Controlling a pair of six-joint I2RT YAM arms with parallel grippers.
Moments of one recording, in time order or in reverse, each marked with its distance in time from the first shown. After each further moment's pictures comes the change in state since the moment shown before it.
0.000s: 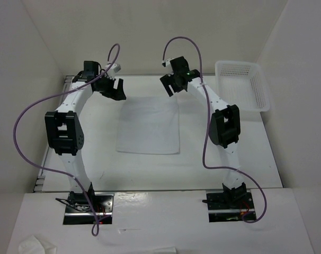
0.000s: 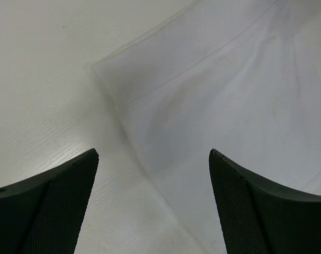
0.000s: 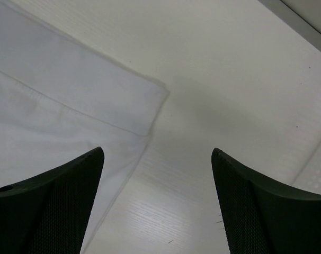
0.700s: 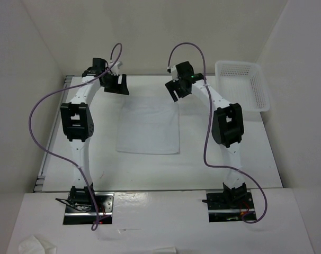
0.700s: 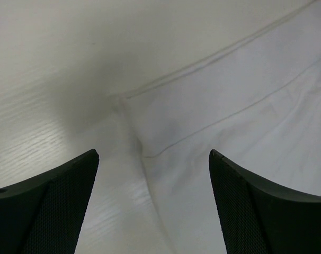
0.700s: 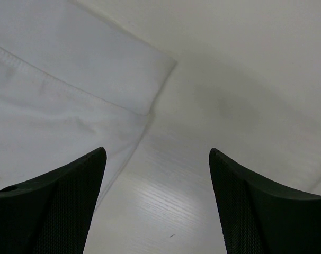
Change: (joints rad) left arm -0.028 0.351 0.364 -0.075 -0.086 -0.156; right arm -0.038 -0.025 -0.154 0.032 -0.064 -0.011
